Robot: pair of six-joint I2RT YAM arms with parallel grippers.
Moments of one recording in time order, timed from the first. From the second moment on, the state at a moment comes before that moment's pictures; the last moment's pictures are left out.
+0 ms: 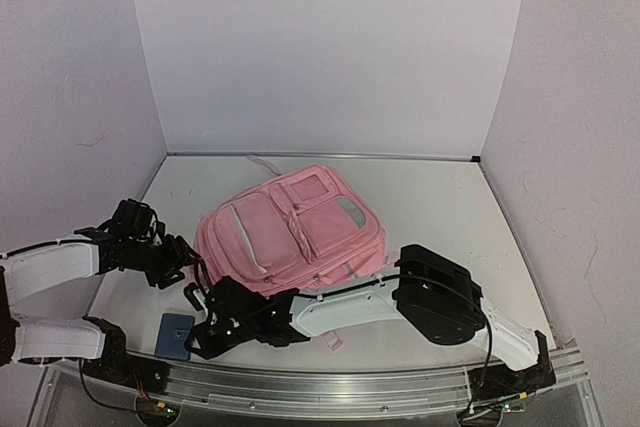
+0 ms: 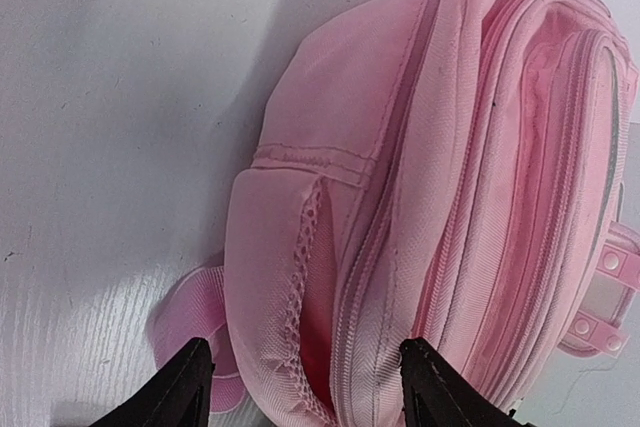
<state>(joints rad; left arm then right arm) -0.28 1.06 0.47 -0.34 0.30 -0.89 1.38 2.51 1.85 0.05 -0.21 0.68</state>
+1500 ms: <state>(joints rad) -0.28 1.05 0.48 -0.34 0.38 -0.87 1.41 2.41 1.67 0.08 0.16 0.55</state>
